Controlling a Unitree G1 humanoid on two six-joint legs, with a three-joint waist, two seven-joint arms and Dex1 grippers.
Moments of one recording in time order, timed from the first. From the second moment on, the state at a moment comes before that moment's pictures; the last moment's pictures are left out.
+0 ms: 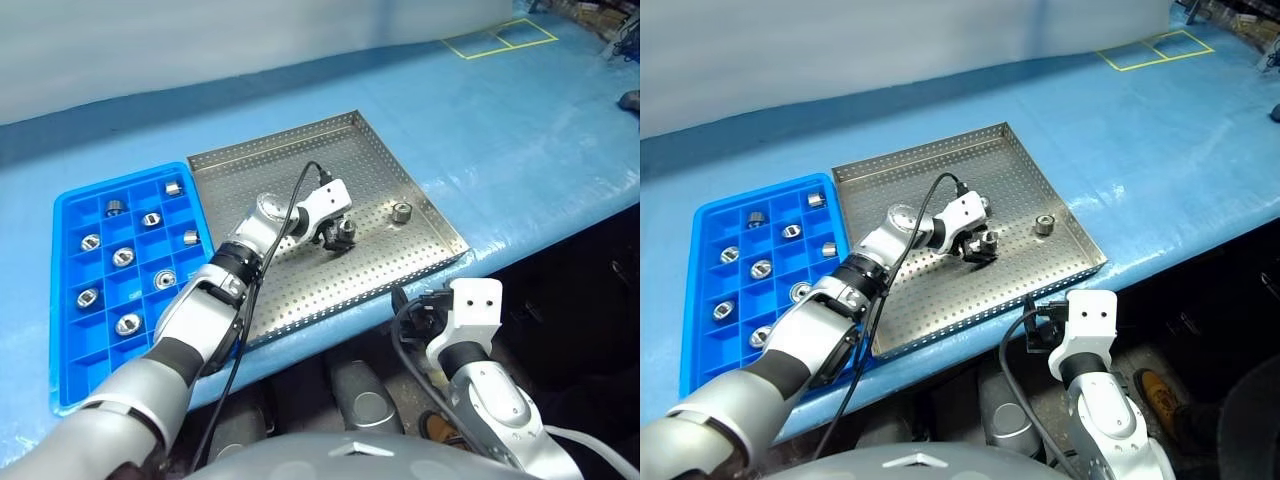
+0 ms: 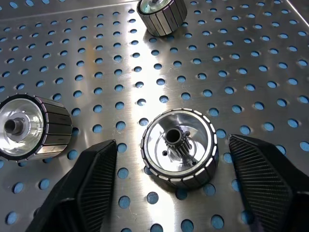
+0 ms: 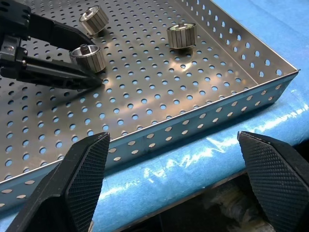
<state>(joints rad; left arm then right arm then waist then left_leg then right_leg) -0.92 0.10 -0.34 0.90 0.10 0.17 -0.90 0.48 -0.07 0.10 -1.00 0.13 0.86 -0.05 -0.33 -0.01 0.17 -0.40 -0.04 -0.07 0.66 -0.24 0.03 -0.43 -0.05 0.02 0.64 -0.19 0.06</state>
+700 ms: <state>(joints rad) -0.56 0.45 0.01 -0.02 -0.11 0.55 -0.81 0.00 -0.12 0.23 -0.78 0.18 0.95 0.10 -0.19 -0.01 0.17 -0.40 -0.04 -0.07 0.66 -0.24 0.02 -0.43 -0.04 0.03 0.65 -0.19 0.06</state>
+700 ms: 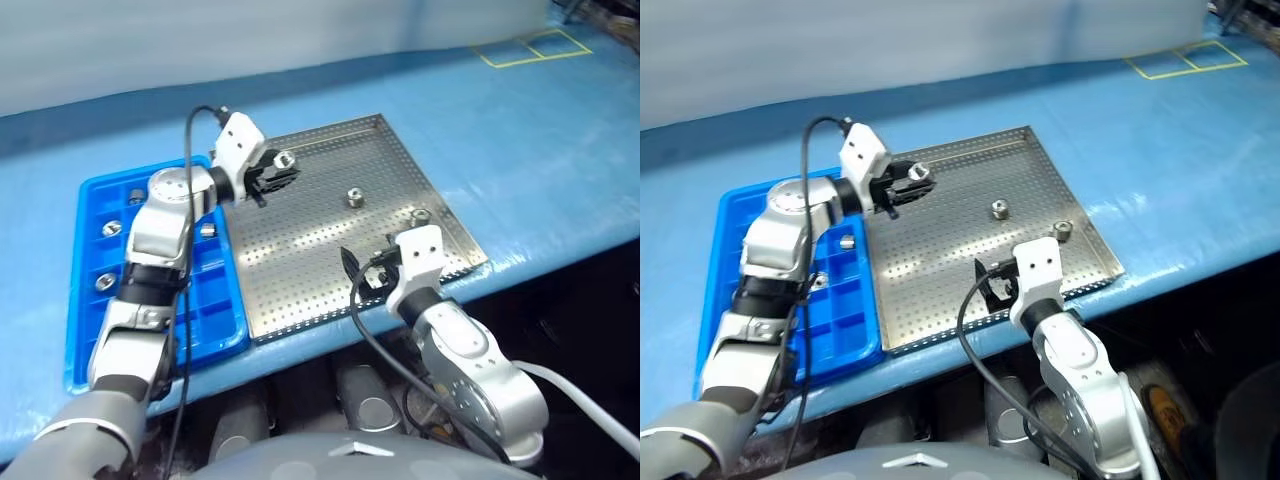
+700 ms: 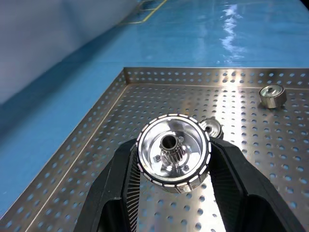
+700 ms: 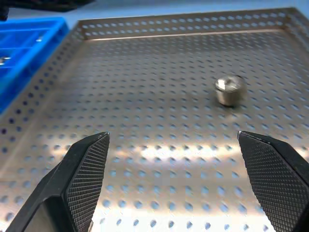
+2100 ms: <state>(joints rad) 0.42 0.56 0.43 -0.85 -0.28 0.97 -0.48 -0.36 -0.15 0.58 -0.32 0.21 0.68 0.57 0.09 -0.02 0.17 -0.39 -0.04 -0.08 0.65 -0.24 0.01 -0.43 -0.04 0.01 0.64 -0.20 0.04</state>
